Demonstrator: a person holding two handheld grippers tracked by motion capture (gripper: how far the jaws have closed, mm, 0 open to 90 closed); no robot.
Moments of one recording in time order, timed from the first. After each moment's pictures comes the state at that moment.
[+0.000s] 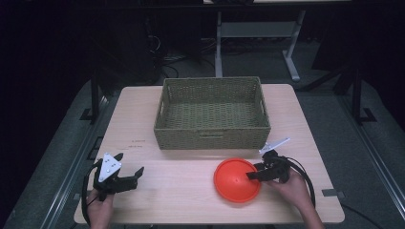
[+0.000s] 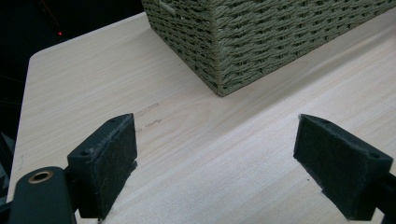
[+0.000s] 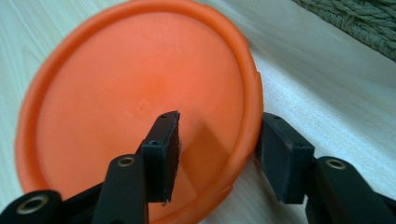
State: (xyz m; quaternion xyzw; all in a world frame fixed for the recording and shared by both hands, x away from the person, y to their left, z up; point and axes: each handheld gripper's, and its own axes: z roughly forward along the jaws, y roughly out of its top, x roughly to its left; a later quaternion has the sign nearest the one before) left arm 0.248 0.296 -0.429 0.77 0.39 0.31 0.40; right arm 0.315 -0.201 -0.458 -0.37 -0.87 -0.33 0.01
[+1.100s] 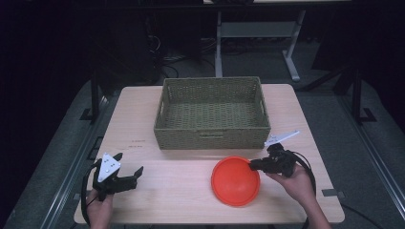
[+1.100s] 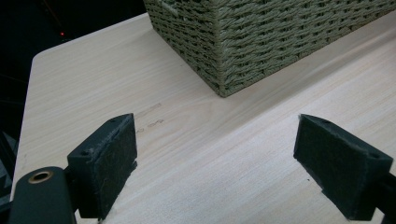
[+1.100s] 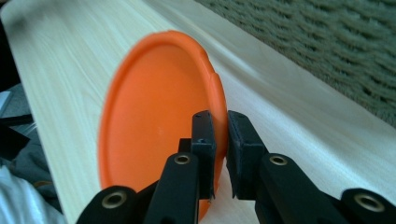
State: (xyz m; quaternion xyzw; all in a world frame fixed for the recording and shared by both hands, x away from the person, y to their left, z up) left arm 0.248 0.298 -0.428 0.76 0.39 0.31 0.40; right arm 0.309 -0.204 -0.415 -0.38 -0.85 -0.38 0.02
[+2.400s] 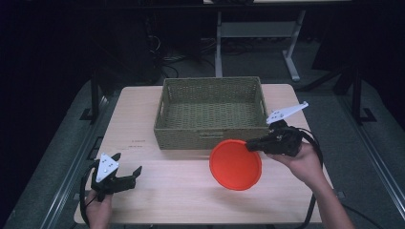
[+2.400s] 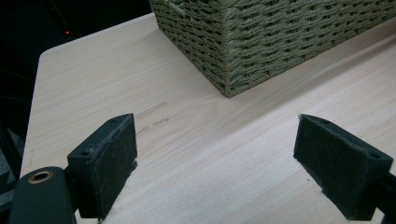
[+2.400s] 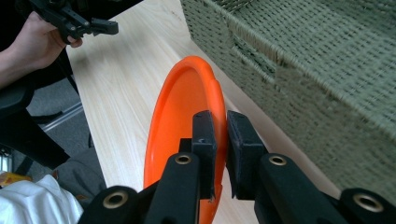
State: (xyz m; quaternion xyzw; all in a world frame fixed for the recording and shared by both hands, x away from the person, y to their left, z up) left arm 0.247 0.301 -0.428 0.76 0.40 0.32 0.40; right arm 0.313 -0.189 -0.315 -0.31 -0.86 -0.41 -0.01
